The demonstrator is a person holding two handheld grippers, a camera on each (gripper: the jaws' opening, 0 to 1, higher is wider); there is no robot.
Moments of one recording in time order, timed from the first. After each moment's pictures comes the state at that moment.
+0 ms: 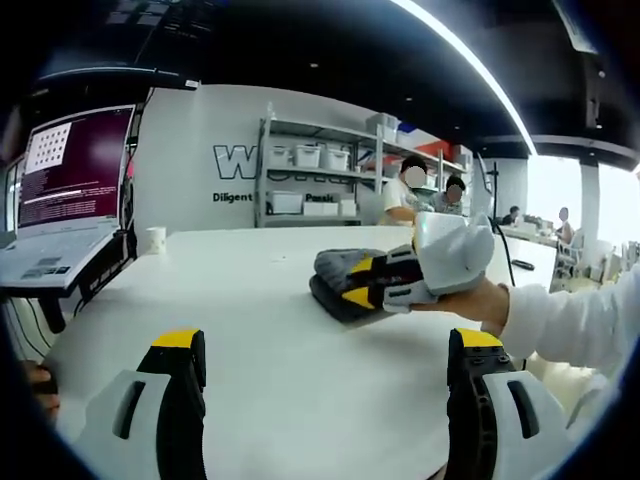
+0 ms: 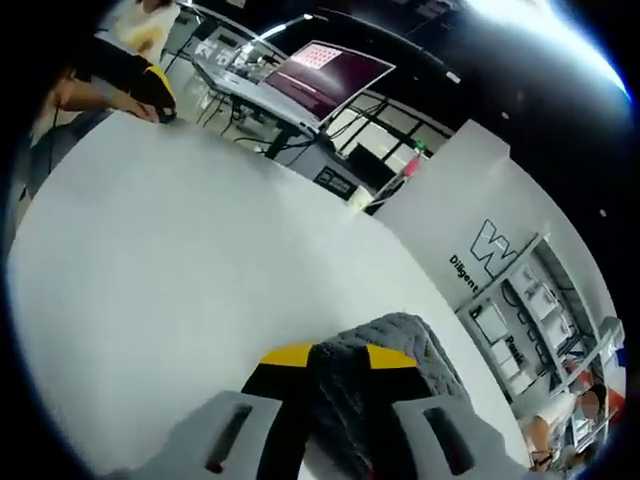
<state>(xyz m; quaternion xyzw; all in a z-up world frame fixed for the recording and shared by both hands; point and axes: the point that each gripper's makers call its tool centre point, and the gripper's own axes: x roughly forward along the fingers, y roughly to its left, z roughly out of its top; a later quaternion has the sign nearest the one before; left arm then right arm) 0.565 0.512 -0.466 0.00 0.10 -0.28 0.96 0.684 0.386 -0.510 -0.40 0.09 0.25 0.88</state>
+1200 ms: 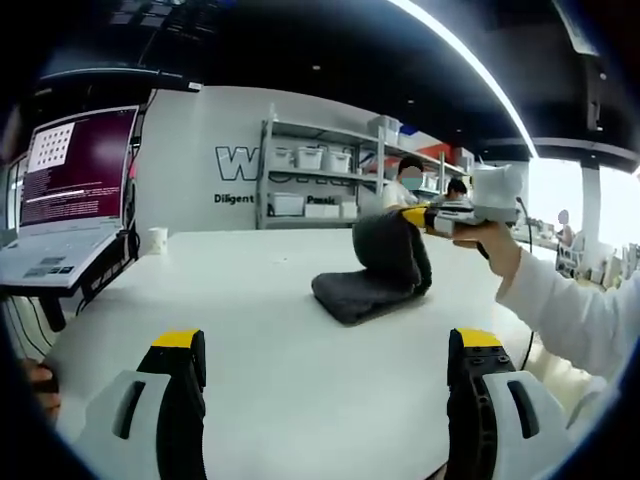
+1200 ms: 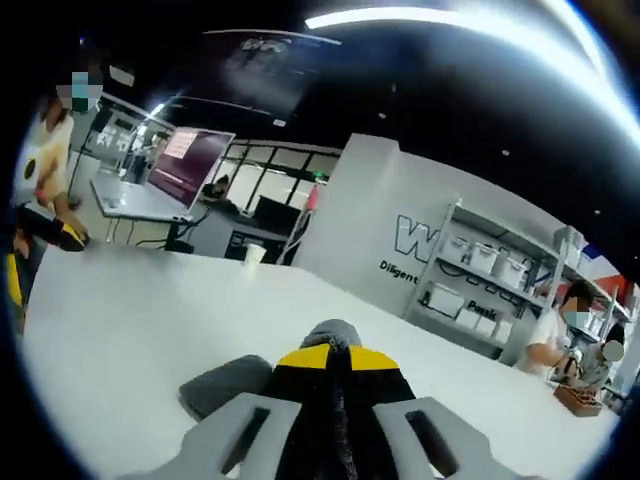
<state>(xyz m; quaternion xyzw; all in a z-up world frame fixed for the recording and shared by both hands) 0.564 0.514 -0.463 -0.01 0.09 -0.28 0.96 0.685 0.253 -0.391 -0.19 -0.01 0.11 0.98</state>
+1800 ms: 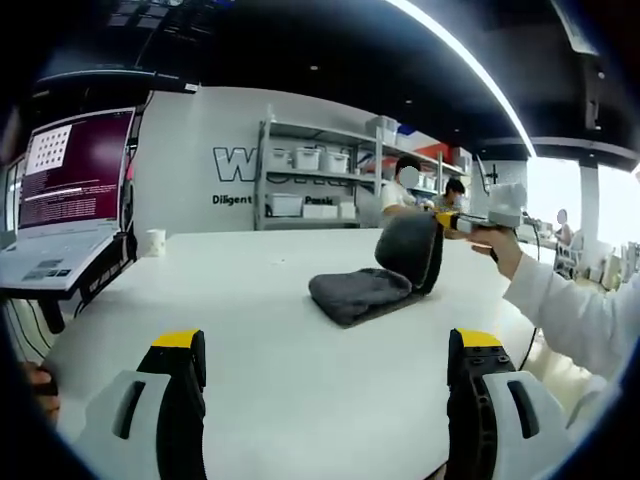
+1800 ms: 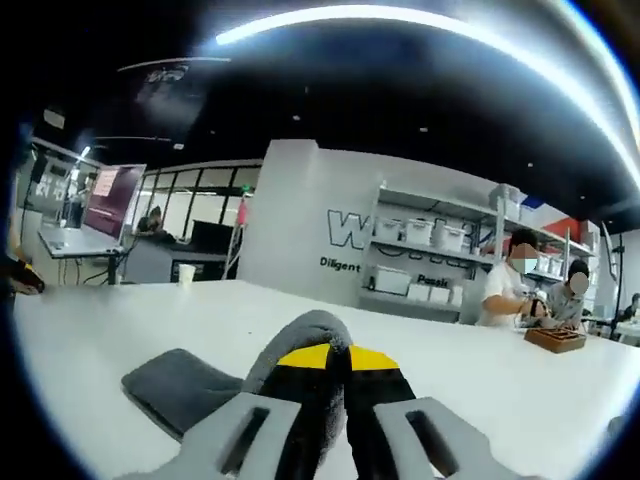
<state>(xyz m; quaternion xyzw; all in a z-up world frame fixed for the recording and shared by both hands) 0.562 0.511 -0.461 -0.01 0.09 -0.28 0.96 0.671 0.125 -0.398 -0.08 -0.03 -0.01 1.00</state>
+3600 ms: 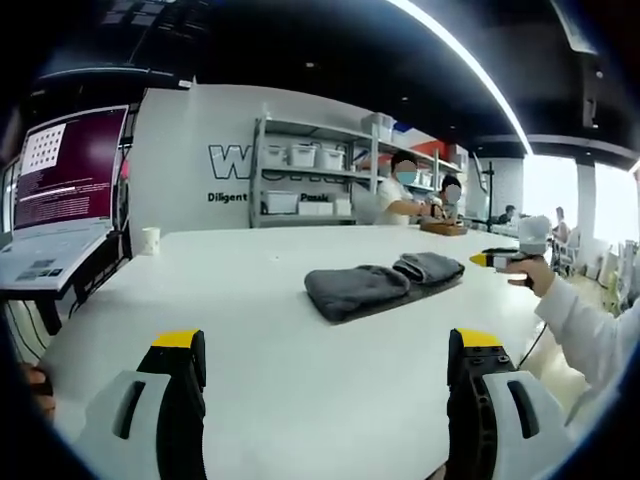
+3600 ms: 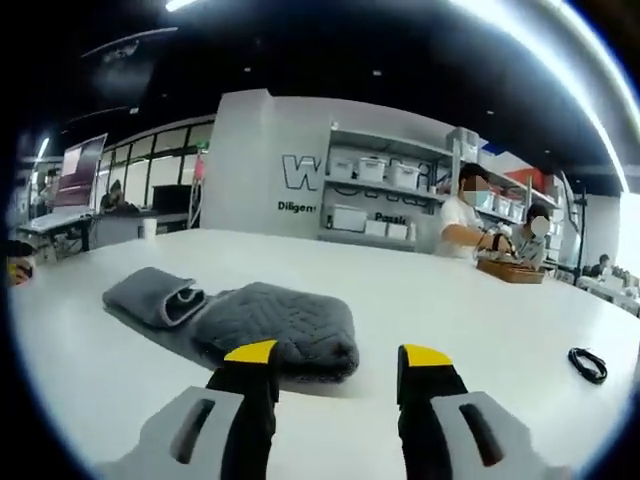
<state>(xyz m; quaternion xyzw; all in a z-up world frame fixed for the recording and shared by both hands) 0.564 0.500 -0.465 0.00 0.10 -0.29 0.95 0.569 0.048 -0.476 -0.05 0.08 -0.08 0.99</state>
